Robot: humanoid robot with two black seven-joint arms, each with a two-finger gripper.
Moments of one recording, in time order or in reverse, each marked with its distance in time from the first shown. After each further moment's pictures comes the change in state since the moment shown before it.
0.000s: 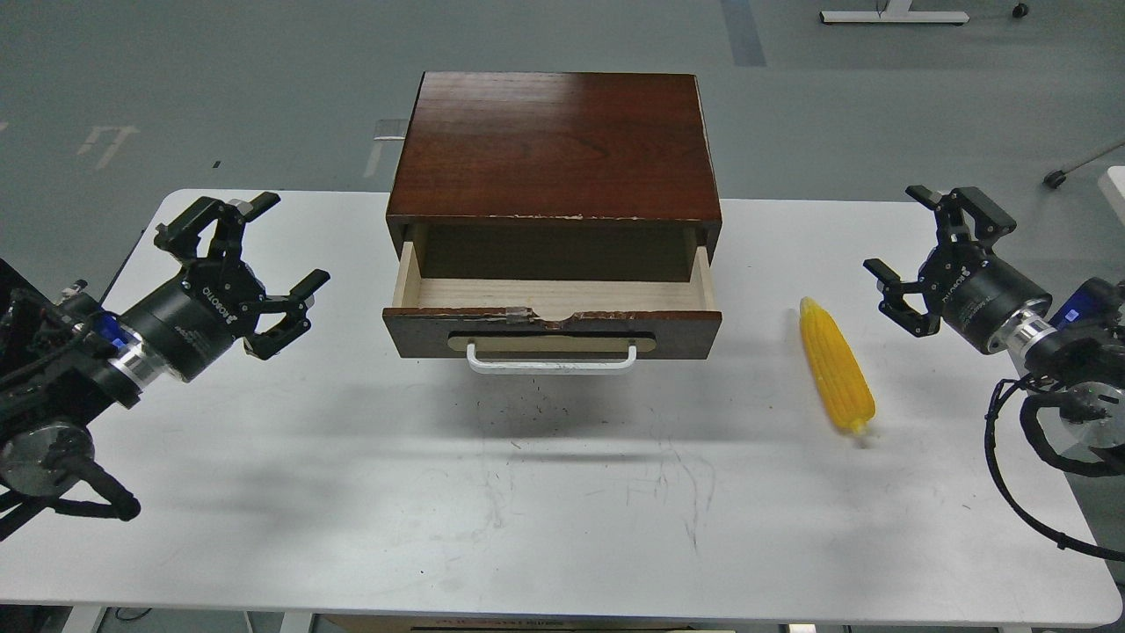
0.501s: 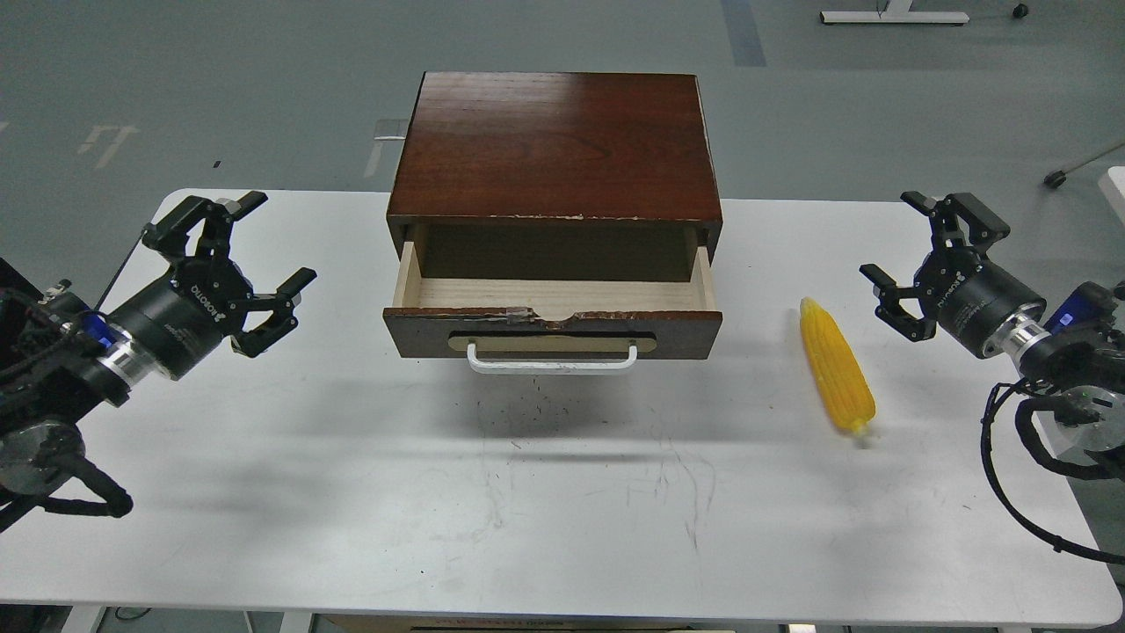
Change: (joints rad) left arm -0.003 0.006 -0.003 0.047 0.003 -0.010 0.000; right arm -0.001 0.014 -0.003 -0.012 -0.009 0.000 0.000
